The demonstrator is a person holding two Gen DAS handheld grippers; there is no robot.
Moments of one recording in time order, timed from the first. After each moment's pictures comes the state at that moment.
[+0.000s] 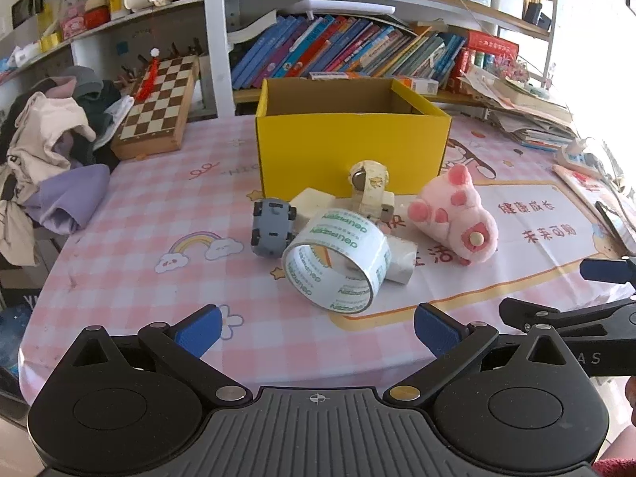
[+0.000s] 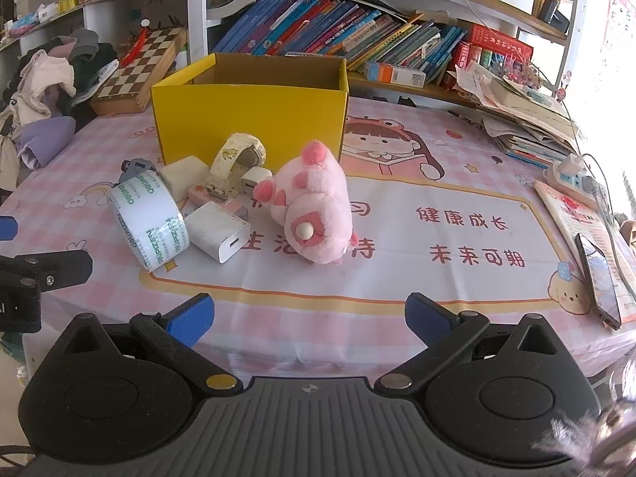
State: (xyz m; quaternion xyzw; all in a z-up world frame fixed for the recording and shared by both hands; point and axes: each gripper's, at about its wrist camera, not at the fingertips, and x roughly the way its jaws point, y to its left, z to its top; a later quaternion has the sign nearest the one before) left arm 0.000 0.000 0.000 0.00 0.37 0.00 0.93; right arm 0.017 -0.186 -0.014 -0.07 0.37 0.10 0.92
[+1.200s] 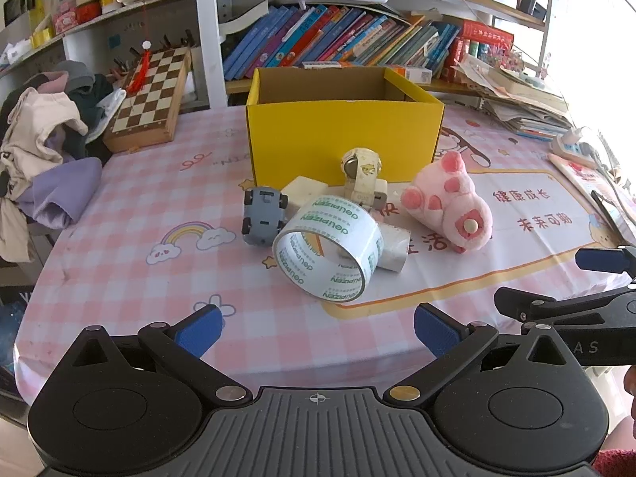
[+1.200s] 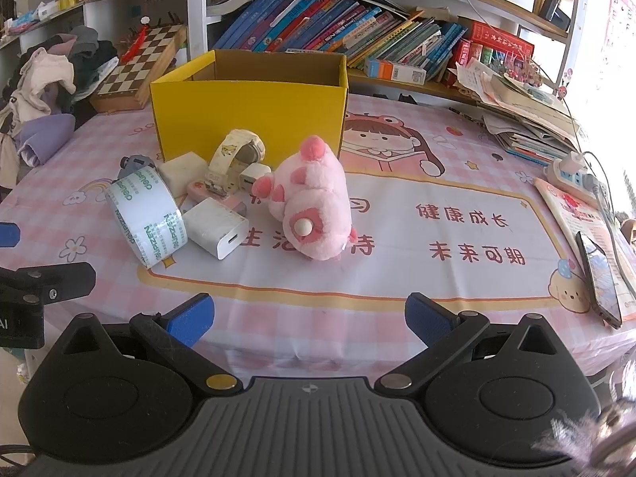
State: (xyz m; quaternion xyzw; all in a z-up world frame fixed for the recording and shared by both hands) left arm 0.000 -0.004 -0.004 0.00 0.39 -0.01 0.92; right arm 0.018 -0.187 -0.016 -0.07 0.37 0.10 0.92
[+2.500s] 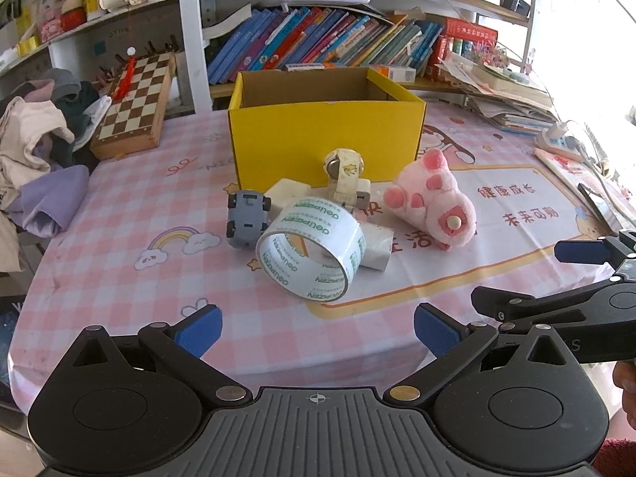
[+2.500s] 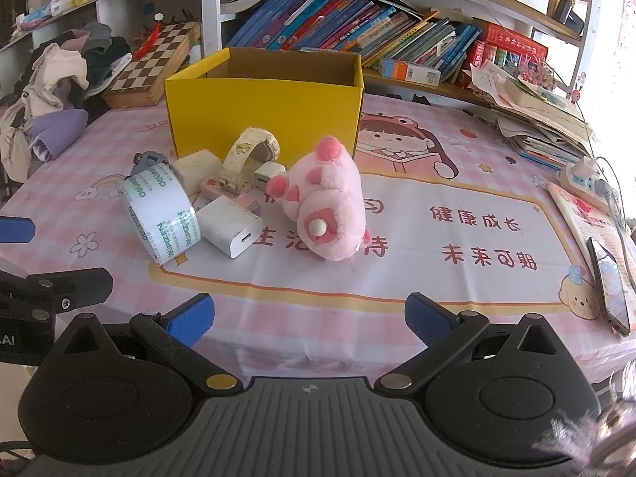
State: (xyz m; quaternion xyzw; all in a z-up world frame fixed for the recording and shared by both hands) left arm -0.003 -0.009 -0.002 0.01 0.38 -0.03 0.92; right arm 0.018 -0.184 -0.016 -0.07 0.37 0.12 0.92
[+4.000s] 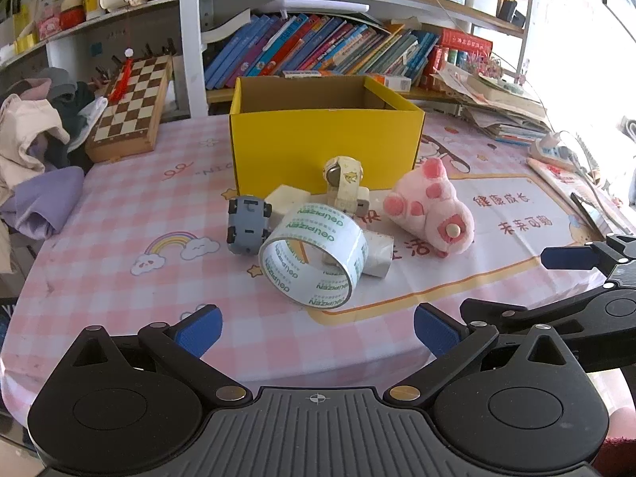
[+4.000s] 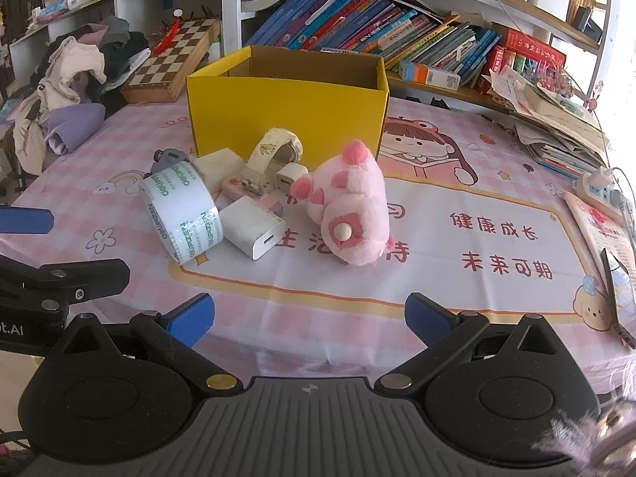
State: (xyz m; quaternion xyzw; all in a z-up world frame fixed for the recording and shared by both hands) left arm -0.002 0.003 -0.003 0.00 0.37 -0.05 0.93; right arm 0.020 -0.172 -0.014 -0.08 0.37 0.14 0.91
